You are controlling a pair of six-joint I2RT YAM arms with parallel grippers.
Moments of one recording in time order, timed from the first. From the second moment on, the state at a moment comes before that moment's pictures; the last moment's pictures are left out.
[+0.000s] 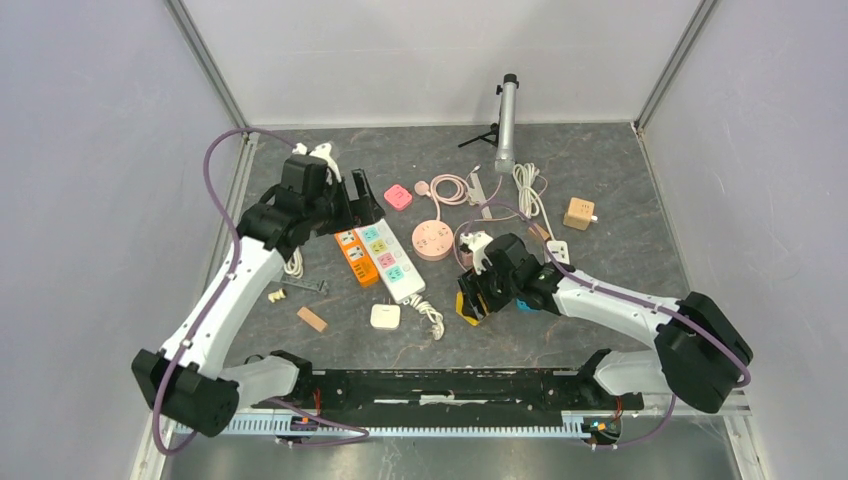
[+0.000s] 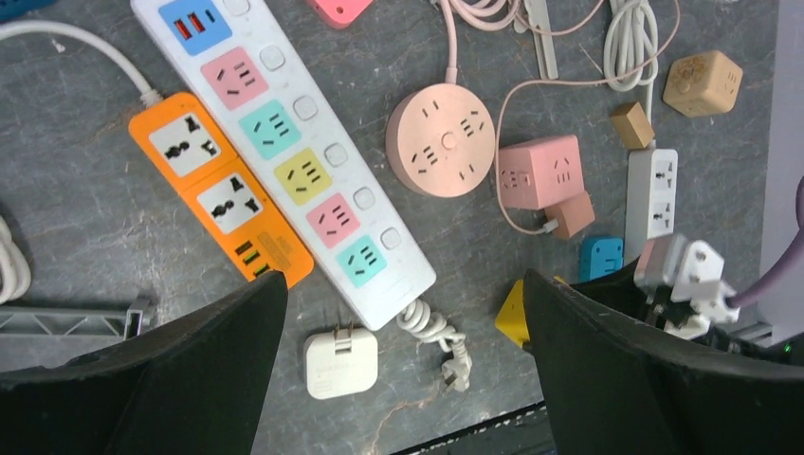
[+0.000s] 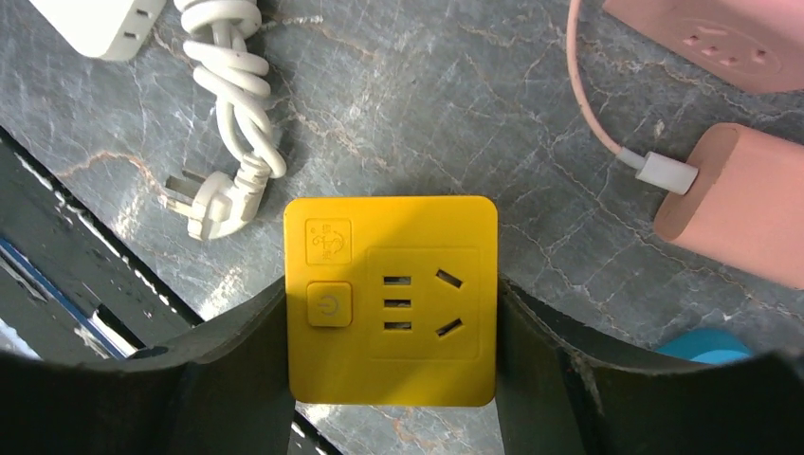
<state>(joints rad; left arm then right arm) -0.37 1.21 1.23 -0.73 0.06 -0.51 0.78 1.30 0.67 -0.29 -0.18 0.18</state>
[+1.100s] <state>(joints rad) -0.37 0.86 1.35 -0.99 -0.15 -0.57 0.78 0.68 1.04 -0.73 0.83 0.29</state>
